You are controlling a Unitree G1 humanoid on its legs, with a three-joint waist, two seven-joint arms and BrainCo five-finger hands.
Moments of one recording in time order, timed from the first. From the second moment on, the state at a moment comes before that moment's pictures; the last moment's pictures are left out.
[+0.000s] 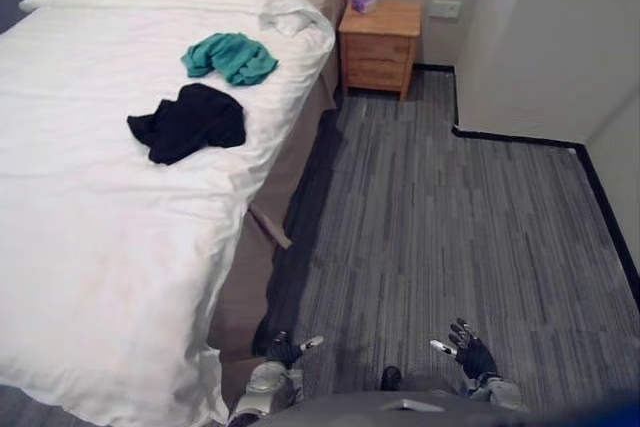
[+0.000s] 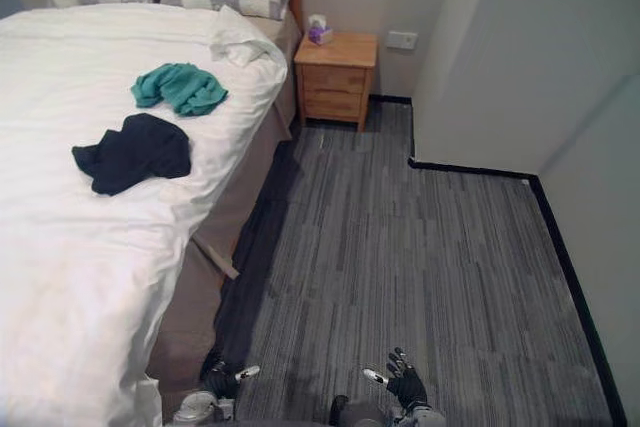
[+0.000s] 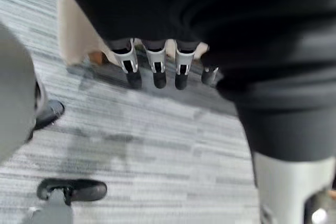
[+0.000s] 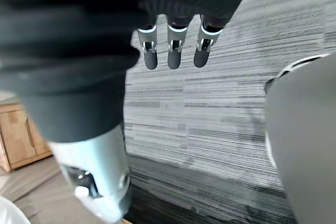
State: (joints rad) left arm 0.04 -0.04 0.04 1.00 -0.02 -0.01 0.11; right arm 0.15 -0.05 -0.19 0.96 0.10 -0.24 0.20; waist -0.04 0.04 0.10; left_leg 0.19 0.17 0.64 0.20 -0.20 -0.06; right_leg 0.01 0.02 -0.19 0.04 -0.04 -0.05
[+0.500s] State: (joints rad) left arm 0.06 -0.03 0.12 1.00 -0.07 -0.09 0.11; right arm 0.15 -0.02 -0.21 0.98 0.17 -0.20 0.19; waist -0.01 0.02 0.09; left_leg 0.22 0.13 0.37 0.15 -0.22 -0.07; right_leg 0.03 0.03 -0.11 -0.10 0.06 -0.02
